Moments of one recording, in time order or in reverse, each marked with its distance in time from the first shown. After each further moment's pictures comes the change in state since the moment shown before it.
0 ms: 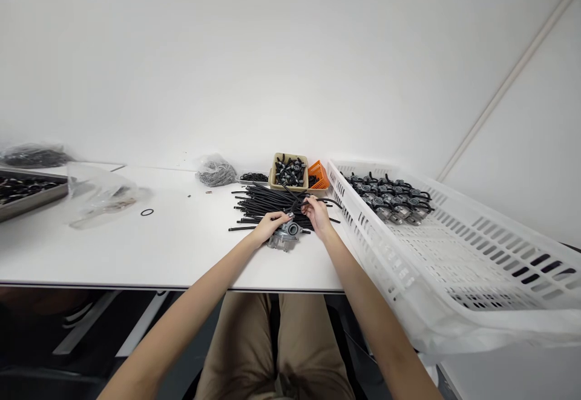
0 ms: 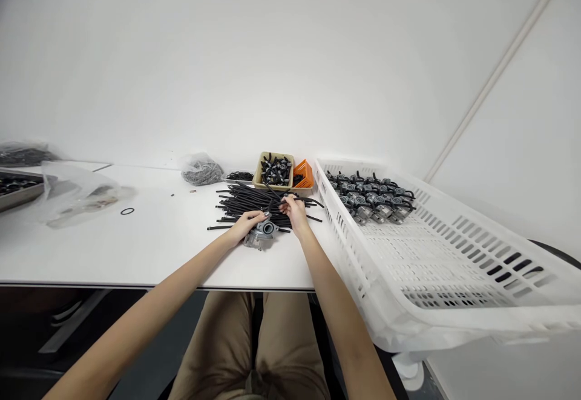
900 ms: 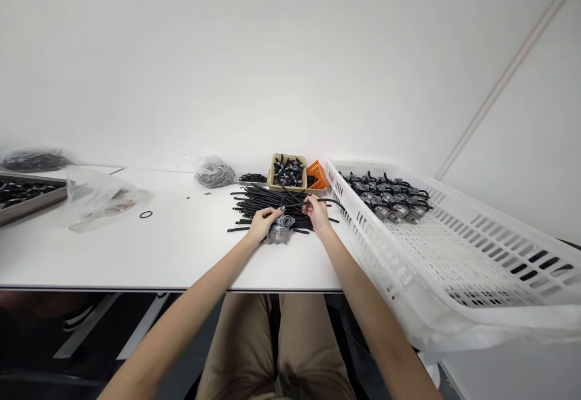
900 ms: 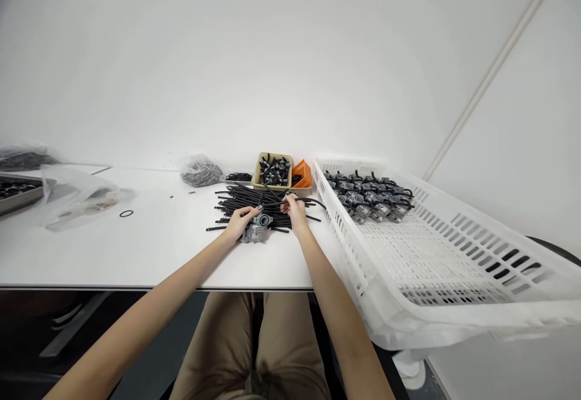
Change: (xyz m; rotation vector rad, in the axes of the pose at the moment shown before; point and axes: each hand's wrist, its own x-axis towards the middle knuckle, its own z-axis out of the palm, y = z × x) left_hand 0.002 -0.001 -0.007 0.078 0.248 0.085; right_hand 0.004 0.002 -0.003 -0.069 0.038 -0.029
